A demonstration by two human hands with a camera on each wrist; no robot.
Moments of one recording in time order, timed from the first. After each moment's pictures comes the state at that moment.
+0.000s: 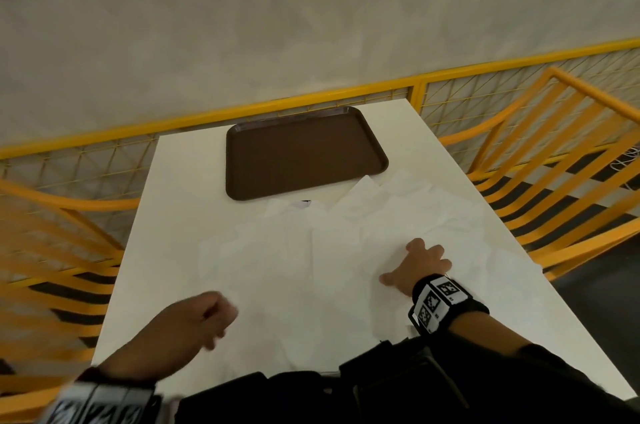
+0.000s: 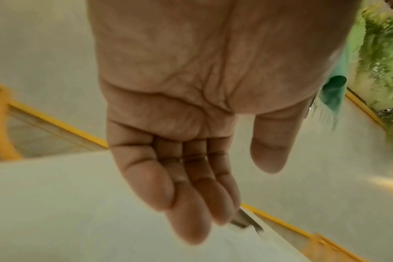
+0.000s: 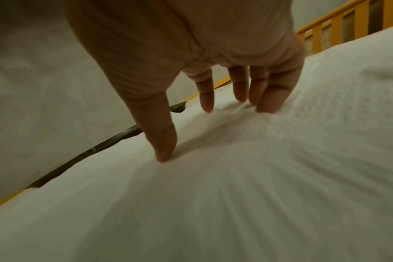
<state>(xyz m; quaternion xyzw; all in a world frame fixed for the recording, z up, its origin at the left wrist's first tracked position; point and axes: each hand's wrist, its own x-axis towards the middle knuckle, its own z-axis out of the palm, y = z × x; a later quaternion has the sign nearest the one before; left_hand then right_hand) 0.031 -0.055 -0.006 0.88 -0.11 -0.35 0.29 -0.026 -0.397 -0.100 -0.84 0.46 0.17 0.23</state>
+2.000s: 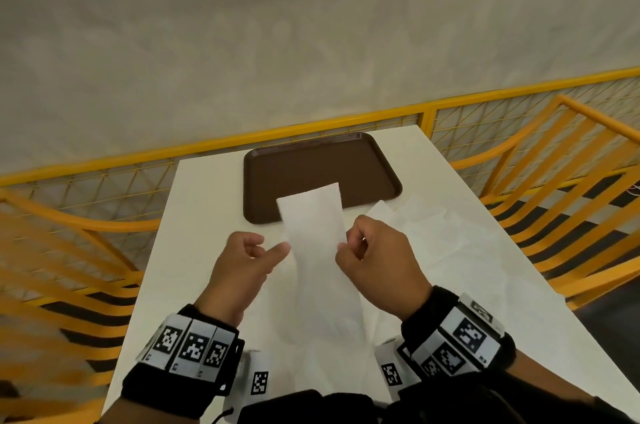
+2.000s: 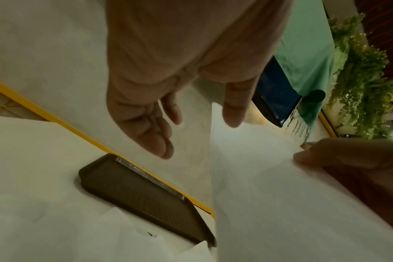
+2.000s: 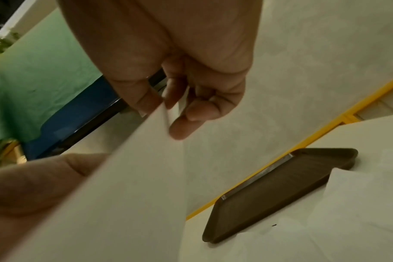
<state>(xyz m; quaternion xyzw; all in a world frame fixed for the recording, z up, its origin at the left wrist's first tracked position) 0.070 -0.129 0.023 0.80 0.00 -0.17 0.57 -0.012 -0.307 0.026 -0.89 0.13 -0.16 0.41</state>
